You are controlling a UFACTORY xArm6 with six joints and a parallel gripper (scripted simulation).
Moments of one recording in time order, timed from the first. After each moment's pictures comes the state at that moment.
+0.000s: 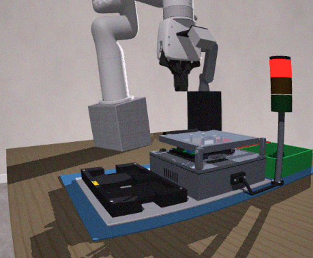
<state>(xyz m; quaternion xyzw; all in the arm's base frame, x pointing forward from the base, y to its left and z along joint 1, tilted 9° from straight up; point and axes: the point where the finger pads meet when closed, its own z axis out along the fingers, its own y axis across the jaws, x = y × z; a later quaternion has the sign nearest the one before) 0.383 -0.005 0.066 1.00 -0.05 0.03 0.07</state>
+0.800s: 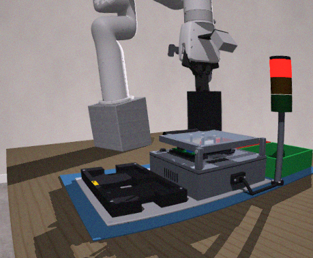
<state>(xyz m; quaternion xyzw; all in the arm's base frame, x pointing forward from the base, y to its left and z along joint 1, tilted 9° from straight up) 0.389 0.054 0.057 1.00 -0.05 0.03 0.07</state>
